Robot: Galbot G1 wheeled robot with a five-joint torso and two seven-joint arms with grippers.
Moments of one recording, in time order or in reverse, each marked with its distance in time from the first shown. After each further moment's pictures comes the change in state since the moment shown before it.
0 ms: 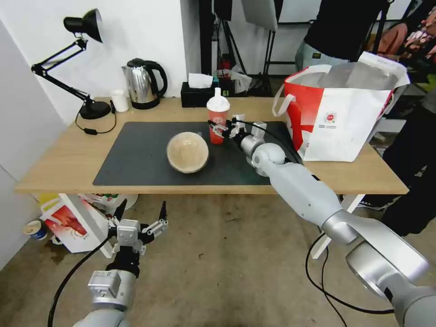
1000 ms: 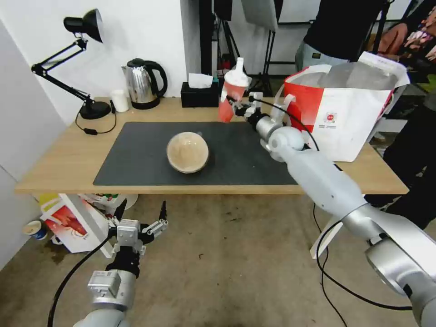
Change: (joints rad) left arm 0.000 0.000 0.000 0.000 0.000 0.000 0.000; right arm 0.051 -0.121 0.079 0.155 0.075 0.005 0.005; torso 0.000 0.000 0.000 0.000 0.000
